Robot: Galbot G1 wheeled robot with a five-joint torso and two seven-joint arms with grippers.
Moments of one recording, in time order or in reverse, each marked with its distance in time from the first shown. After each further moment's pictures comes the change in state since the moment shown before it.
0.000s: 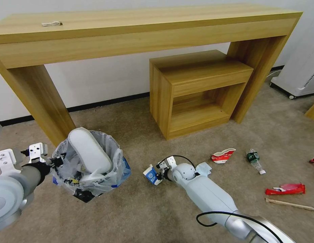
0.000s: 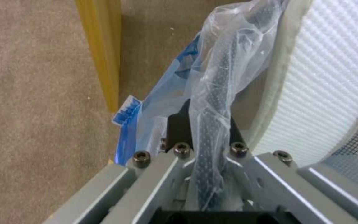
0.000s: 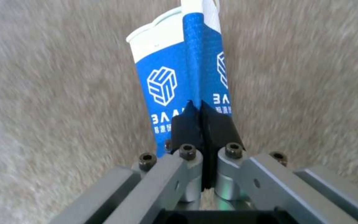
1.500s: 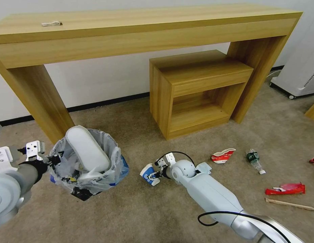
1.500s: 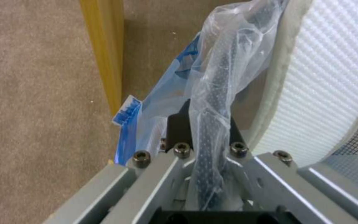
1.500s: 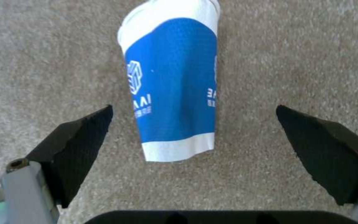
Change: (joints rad) left arm 0.000 0.014 -0.023 0.000 -0.024 0.000 -0.009; right arm 0.010 -0.032 -0.049 0.083 0.124 -0.117 0.117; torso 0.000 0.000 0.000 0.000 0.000
